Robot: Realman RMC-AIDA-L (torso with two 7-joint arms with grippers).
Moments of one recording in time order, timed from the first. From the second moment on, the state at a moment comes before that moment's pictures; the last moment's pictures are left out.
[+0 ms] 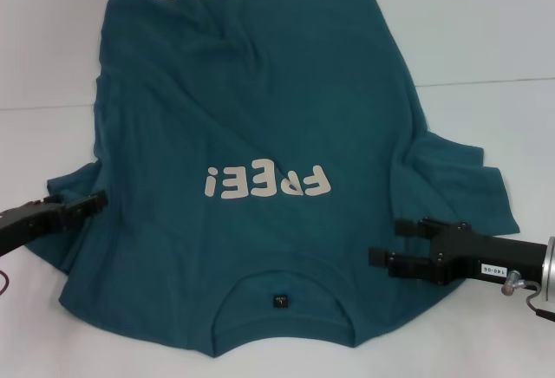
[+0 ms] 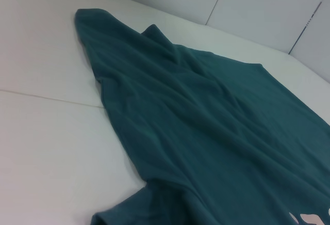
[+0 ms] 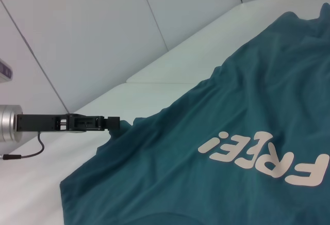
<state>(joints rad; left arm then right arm) -0.51 -2.11 0.52 0.55 1.97 0.97 -1.63 0.46 2.08 -0.64 -0.53 -1.98 -1.39 1.41</state>
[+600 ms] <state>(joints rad) -0.51 -2.11 0.52 0.56 1.99 0.93 -1.64 0.45 2.08 -0.64 -0.53 -1.98 -1.39 1.41</state>
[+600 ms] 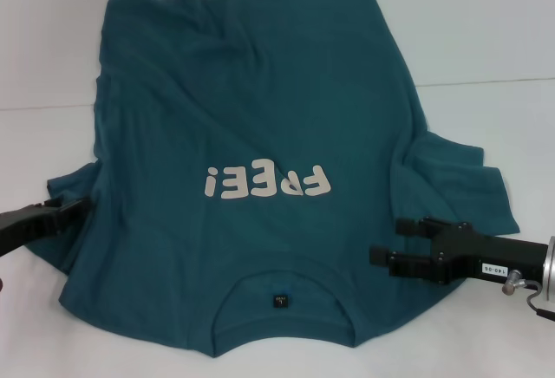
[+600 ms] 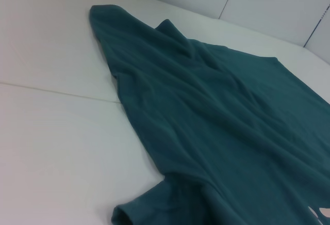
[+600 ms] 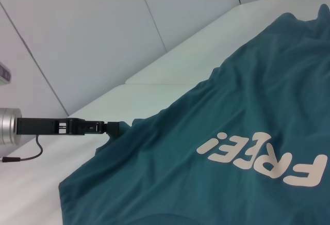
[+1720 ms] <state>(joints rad) -0.50 -2.11 0.52 0.60 1.99 0.91 -1.64 0.46 2.09 -0.63 -0.52 -1.97 -1.38 1.41</state>
